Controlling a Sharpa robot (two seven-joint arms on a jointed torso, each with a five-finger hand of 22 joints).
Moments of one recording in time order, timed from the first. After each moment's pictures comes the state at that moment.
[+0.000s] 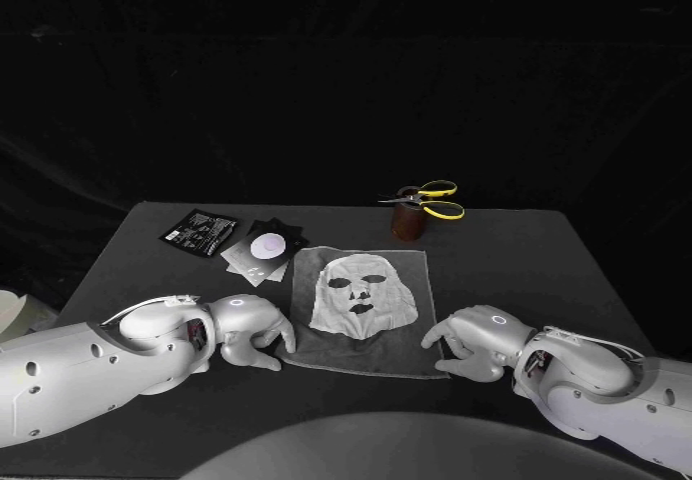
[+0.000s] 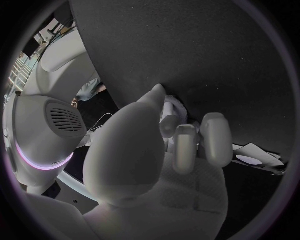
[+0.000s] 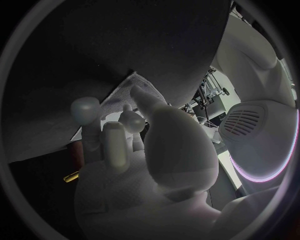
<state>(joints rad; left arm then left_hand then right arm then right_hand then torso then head) 1.01 -0.99 -0.22 1.59 -1.60 -0.17 0.18 1.53 -0.22 0.23 0.19 0.05 0.91 0.09 0.35 0.18 1.18 0.00 1.32 1.01 1.47 -0.07 1.55 1.31 0.08 1.43 0.04 1.37 1.31 0.85 -1.08 -0.17 1.76 -1.69 -0.43 -0.05 1.28 -0.16 0.37 -0.11 0.06 0.94 0.12 0.18 0.21 1.28 0.03 1.10 1.04 1.47 -0.04 1.40 1.19 0.14 1.35 0.06 0.75 1.31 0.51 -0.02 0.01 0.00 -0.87</state>
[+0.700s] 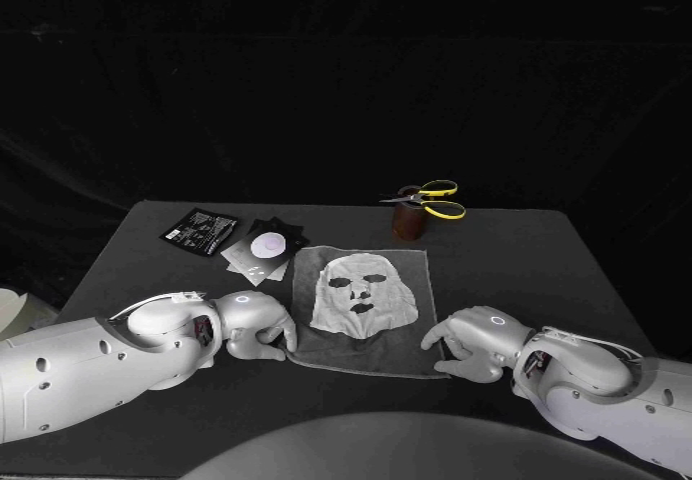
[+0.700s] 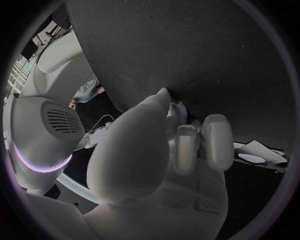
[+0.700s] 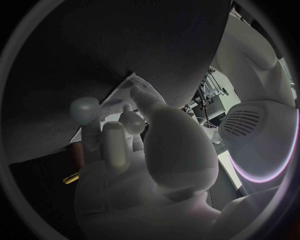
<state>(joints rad) 1.01 -0.97 -0.22 1.58 -1.63 -0.17 0.16 1.61 -0.12 0.33 0.22 0.06 1.01 0.10 0.32 0.17 1.20 0.01 1.35 1.05 1.47 -0.05 1.56 1.31 0.06 1.45 0.05 1.41 1.31 0.85 -1.07 -0.17 1.75 -1.69 -0.43 -0.05 1.28 -0.15 0.37 -0.11 0.06 0.95 0.12 0.18 0.21 1.29 0.03 1.11 1.06 1.47 -0.04 1.40 1.19 0.13 1.35 0.06 0.75 1.31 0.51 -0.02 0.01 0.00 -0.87</state>
